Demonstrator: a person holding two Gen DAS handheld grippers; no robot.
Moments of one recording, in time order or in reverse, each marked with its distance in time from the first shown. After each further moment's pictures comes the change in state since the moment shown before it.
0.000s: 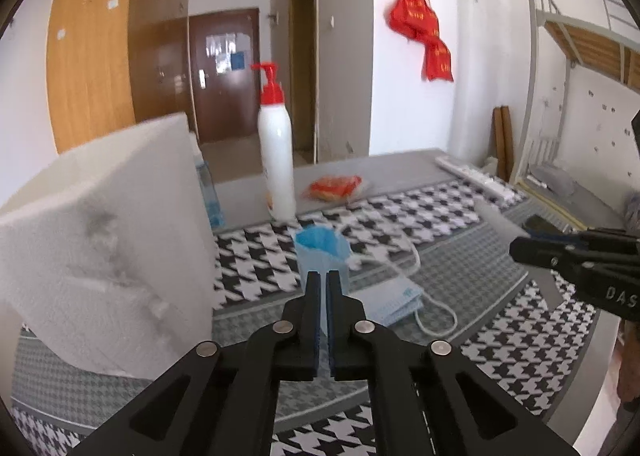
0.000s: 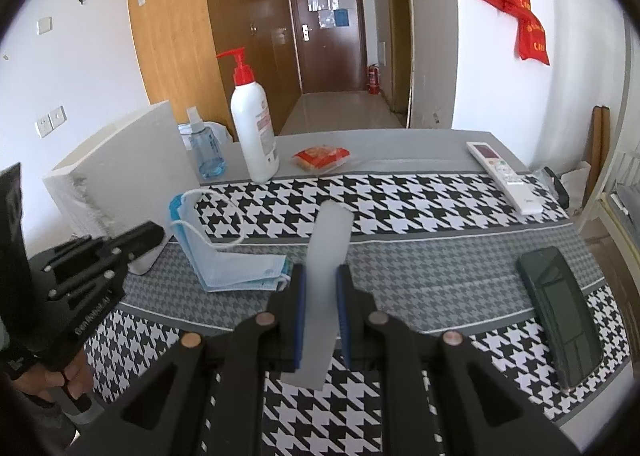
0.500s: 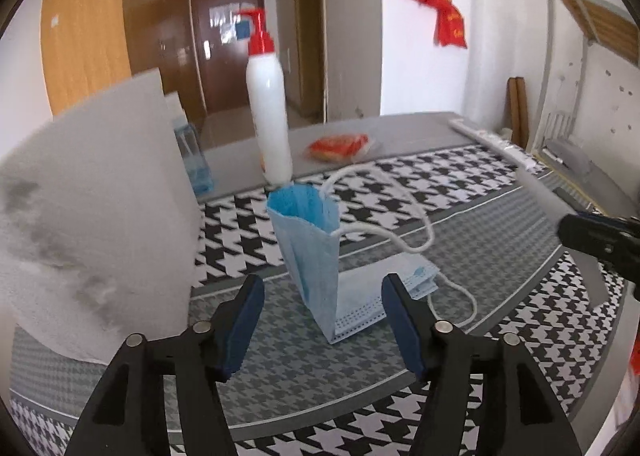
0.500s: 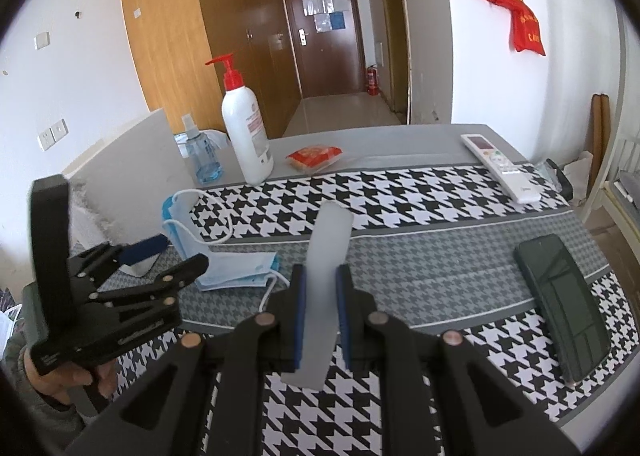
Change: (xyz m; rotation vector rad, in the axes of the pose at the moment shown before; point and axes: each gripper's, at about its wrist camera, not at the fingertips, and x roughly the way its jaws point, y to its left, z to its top) left arm 0.039 -0.010 -0.004 -0.013 0.124 0.054; right arm -0.003 -0.014 -0.006 0.039 -0.018 0.026
